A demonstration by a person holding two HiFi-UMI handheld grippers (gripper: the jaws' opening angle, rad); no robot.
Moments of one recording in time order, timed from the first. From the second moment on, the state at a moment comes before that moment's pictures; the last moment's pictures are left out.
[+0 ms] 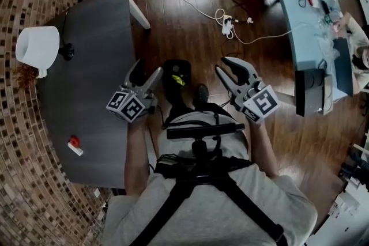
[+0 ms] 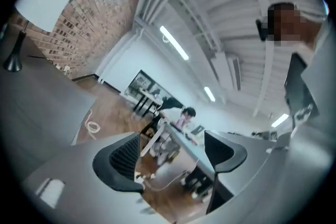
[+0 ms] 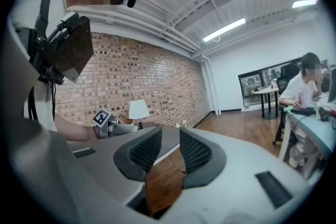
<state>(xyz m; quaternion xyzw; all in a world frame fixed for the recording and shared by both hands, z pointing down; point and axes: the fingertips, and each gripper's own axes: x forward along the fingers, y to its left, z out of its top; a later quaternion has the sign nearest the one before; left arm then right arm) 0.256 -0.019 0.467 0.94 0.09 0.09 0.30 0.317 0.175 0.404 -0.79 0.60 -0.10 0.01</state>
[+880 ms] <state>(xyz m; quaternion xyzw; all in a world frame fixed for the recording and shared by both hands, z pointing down) 0.175 -0.006 0.257 0.94 0.10 -0.14 0.28 0.307 0.159 0.333 -0.74 0.67 -0.02 0.07</state>
